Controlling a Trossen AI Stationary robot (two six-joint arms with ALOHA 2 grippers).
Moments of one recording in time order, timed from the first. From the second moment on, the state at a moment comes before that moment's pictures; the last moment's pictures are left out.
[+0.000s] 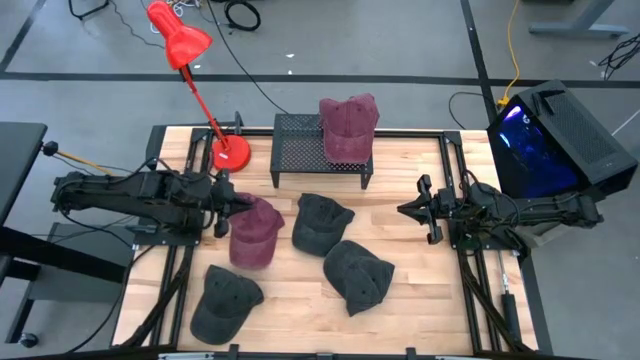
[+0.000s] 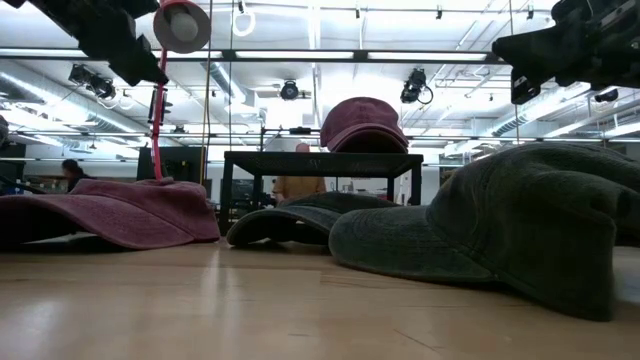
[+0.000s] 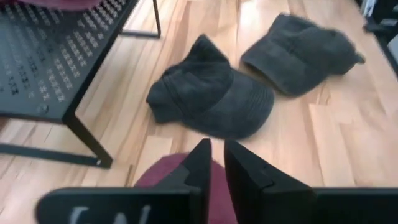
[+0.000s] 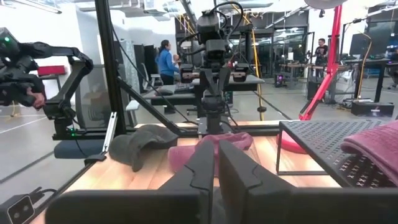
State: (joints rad) left arm -0.04 0.63 0.64 -0.61 -0.14 -0.13; right arm -0.01 0.33 0.10 0.35 -0.09 0.04
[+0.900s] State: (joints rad) left arm 0.11 0.88 0.64 -0.68 -0.08 -0.07; right arm -0.01 0.33 0.10 0.35 -0.09 0.04
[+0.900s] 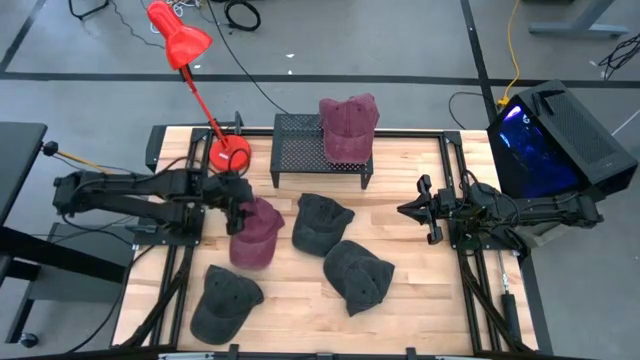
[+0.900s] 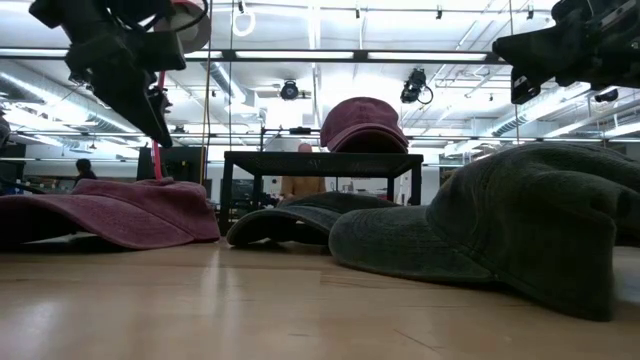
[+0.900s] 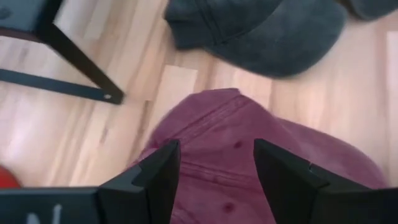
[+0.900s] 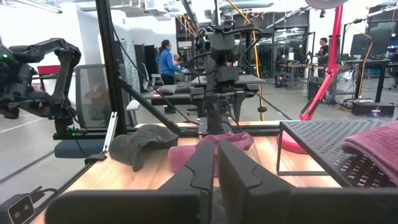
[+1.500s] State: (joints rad) left arm 0.30 0.99 0.64 -0.69 -0.02 0.06; right arm -0.01 0.33 0.10 0.35 -0.09 0.04
